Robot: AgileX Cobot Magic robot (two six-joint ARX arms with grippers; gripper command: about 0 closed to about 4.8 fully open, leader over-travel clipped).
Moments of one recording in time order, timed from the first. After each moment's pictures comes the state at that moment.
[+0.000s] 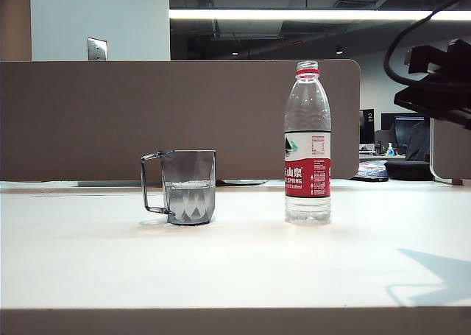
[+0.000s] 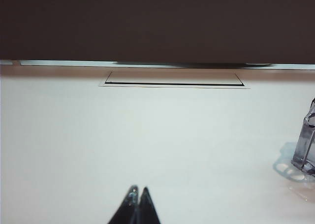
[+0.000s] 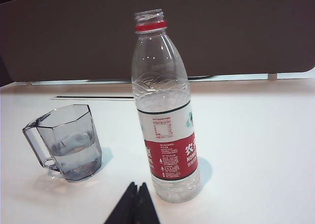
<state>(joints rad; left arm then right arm) 0.02 0.00 0.00 0.00 0.00 0.01 0.48 1.20 0.00 1.28 0.12 0.13</state>
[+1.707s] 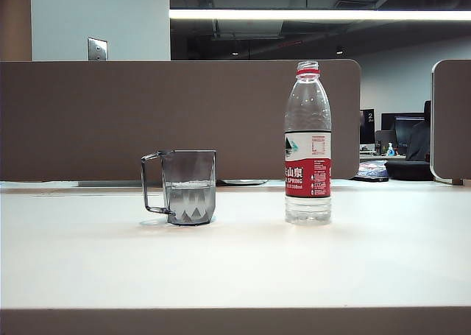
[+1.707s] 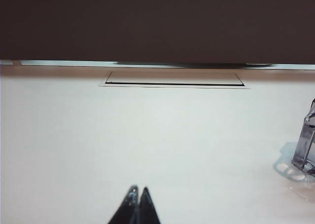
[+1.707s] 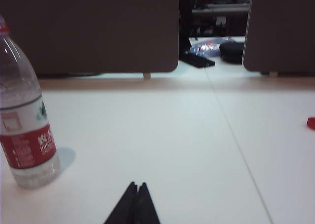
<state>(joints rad) 0.02 0.00 0.00 0.00 0.00 0.01 -0.07 0.04 0.01 0.08 -0.07 0.01</state>
